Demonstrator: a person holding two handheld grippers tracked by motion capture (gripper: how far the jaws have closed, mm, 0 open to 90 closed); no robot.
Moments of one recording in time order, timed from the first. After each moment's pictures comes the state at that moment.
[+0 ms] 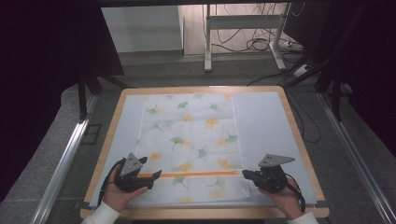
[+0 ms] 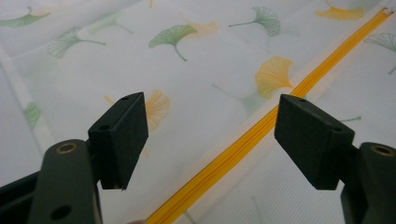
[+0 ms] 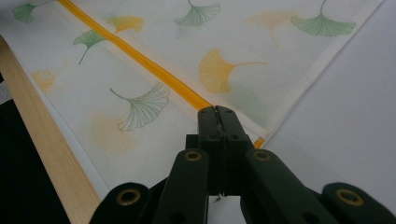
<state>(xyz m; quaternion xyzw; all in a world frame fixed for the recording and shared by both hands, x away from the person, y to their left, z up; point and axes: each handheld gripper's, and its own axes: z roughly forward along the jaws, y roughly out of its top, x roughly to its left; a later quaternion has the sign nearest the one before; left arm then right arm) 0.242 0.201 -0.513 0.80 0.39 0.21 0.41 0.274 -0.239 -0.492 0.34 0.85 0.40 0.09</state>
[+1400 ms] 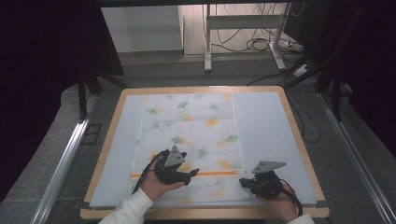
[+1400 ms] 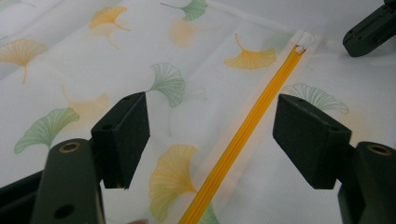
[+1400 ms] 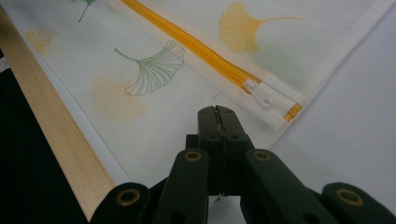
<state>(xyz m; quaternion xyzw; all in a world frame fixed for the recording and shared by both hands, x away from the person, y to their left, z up) 0.275 0.098 -0.496 0.84 0.30 0.16 0.42 0.266 -0.231 -0.511 0.33 0.87 0.36 0.07</state>
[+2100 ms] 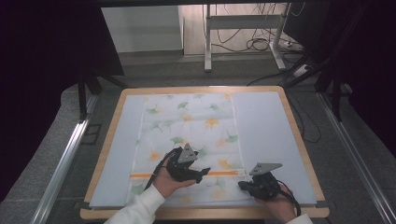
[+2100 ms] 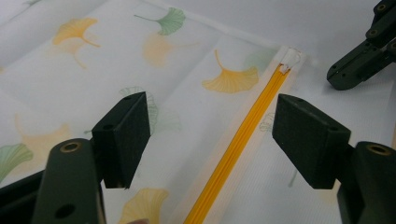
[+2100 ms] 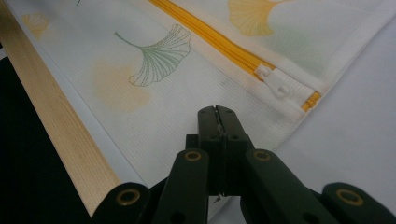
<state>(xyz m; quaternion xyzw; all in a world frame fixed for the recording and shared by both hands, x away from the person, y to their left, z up) 0.287 0.065 -0.498 0.85 0.29 0.14 0.42 0.264 -0.226 -0.518 0.33 0.88 0.34 0.05</state>
